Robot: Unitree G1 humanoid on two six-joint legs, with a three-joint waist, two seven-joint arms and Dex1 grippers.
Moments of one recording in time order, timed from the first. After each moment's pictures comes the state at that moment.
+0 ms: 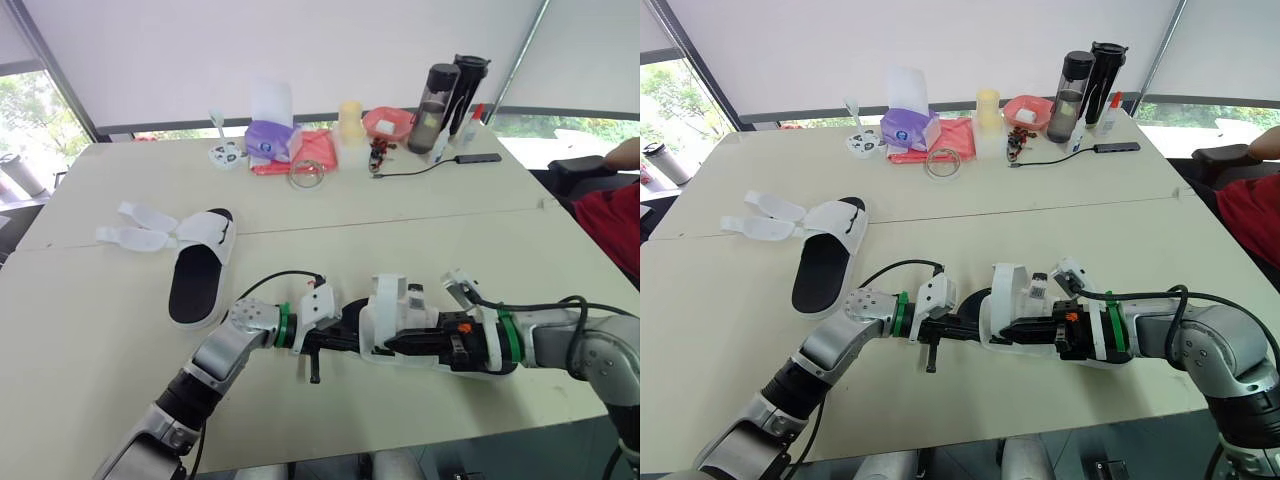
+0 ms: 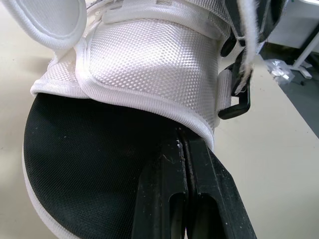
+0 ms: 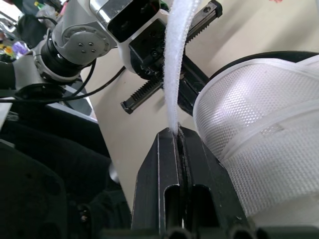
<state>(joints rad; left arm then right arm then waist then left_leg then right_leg) -0.42 0.34 -0.43 0.02 -0.23 0.34 -1.07 -0.23 -0.88 -0.05 -0.38 1.03 1.16 0.88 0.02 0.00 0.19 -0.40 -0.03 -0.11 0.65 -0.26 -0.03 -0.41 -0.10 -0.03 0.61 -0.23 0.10</state>
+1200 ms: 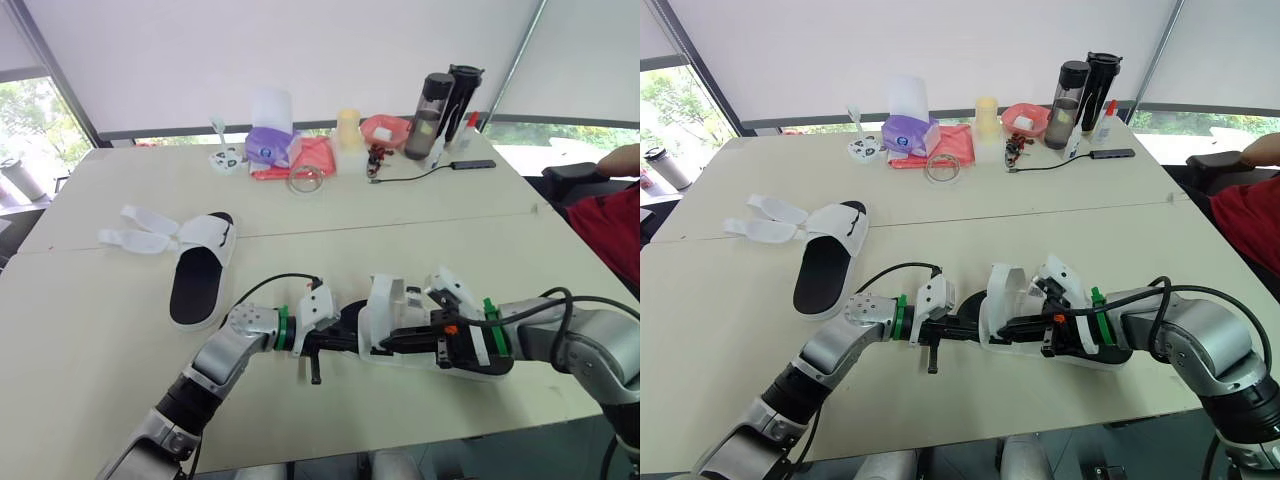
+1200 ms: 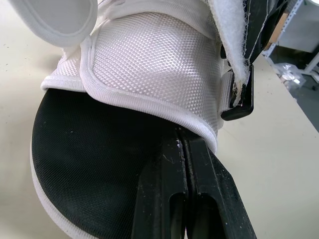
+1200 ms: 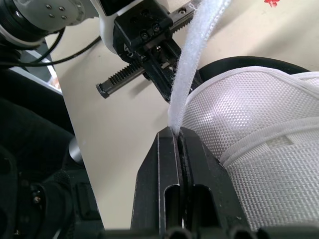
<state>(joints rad) -0.40 0.34 -0.42 0.02 -0.22 0.34 -1.04 -0.28 -0.92 0.09 -0.44 0.83 1.06 0.87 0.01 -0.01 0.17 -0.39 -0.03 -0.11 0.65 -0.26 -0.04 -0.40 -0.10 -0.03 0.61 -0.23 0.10</state>
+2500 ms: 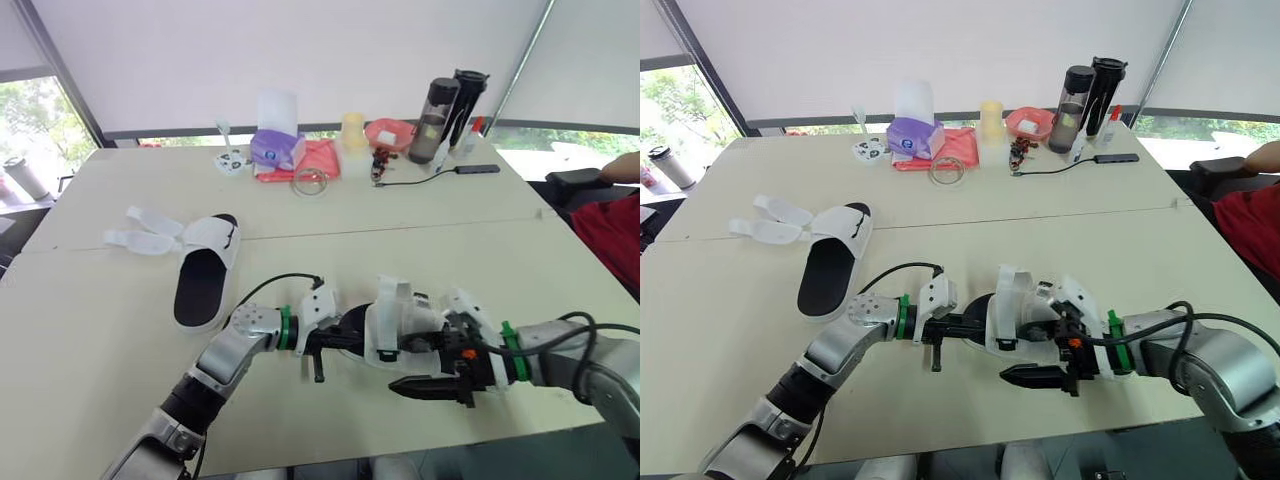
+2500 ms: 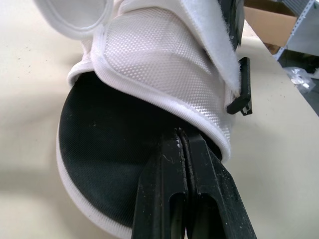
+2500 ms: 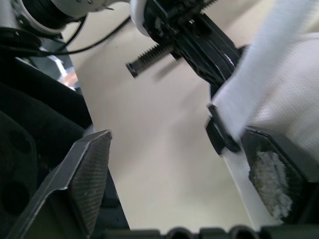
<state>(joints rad) -0.41 0.31 -0.42 0.05 -0.21 0.32 -1.02 -0.03 -0.96 -0.09 -0.54 0.83 0.98 0.96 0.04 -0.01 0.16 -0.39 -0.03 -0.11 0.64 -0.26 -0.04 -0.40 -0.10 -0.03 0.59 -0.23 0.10</state>
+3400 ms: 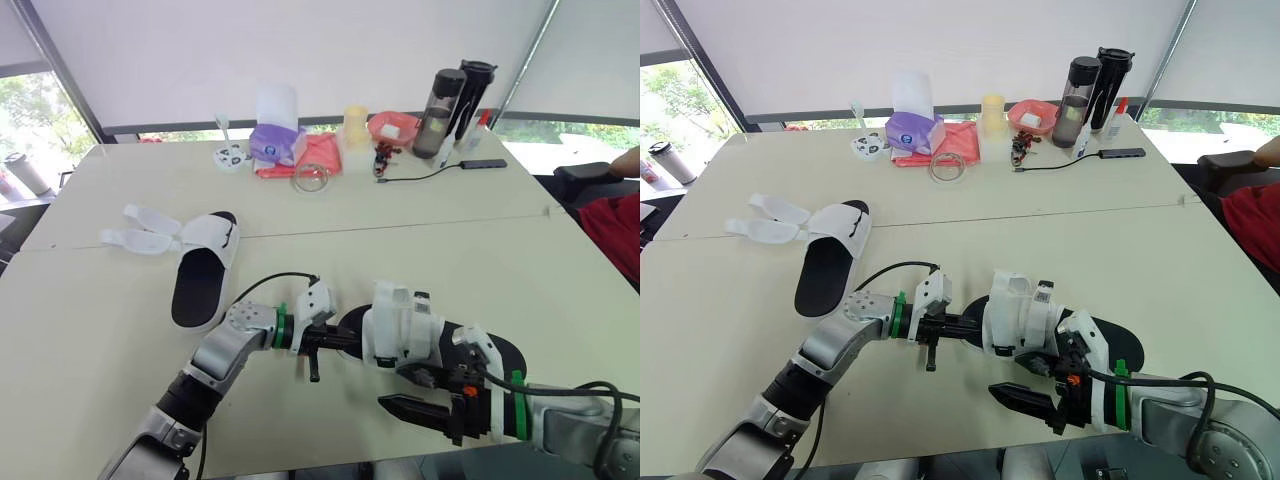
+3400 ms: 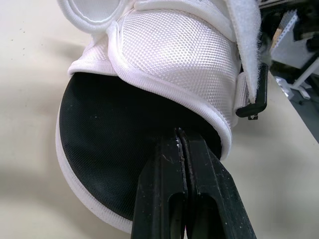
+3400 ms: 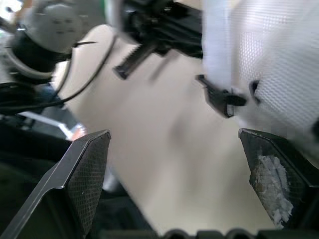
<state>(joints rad) -0.41 0.32 -0.40 0.04 -0.25 0.41 -1.08 0.25 -0.76 -0.19 -0.70 1.08 1.03 0.55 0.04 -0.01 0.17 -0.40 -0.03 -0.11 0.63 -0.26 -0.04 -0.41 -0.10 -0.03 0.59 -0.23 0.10</state>
